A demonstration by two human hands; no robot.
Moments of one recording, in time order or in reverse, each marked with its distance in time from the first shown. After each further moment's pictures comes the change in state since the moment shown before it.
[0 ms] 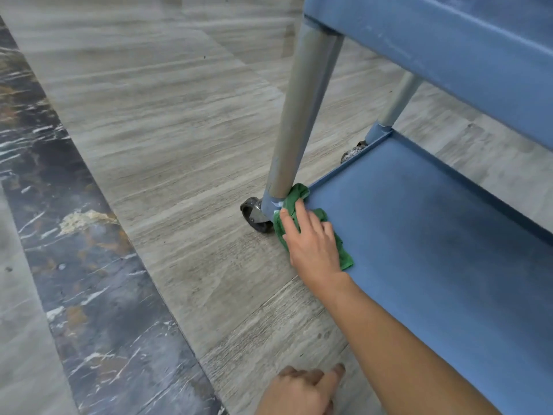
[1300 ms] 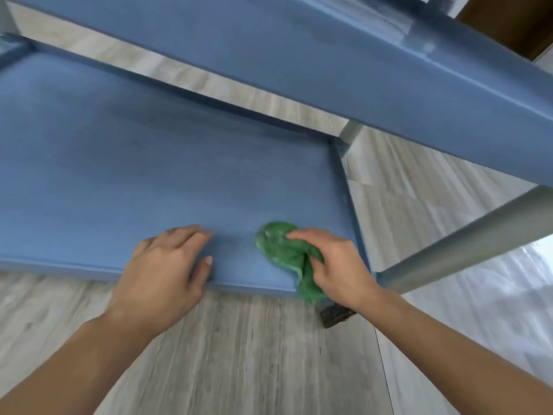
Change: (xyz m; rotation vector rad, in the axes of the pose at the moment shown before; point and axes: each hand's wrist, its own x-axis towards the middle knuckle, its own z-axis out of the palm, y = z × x) left_hand 0.086 0.231 0.020 -0.078 -0.178 0.444; right_hand -0.469 0.258 -0.093 0.455 0.111 0.728
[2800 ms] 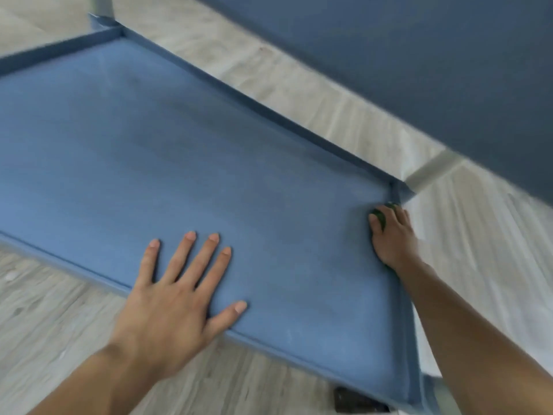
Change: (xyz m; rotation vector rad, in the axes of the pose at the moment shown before) left_hand 0.018 -0.012 0.053 0.318 -0.012 -0.106; right_hand 0.173 0.073 -0.018 -0.285 -0.101 0.482
